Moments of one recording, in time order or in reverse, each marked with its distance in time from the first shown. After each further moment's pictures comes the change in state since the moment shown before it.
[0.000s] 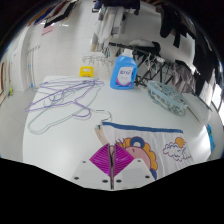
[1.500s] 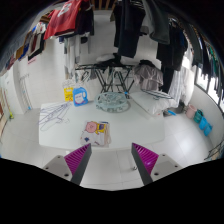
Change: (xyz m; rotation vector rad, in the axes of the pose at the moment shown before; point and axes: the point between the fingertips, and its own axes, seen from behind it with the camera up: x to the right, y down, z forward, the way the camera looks) arm 0.312 0.040 -0.371 0.066 0.035 0.204
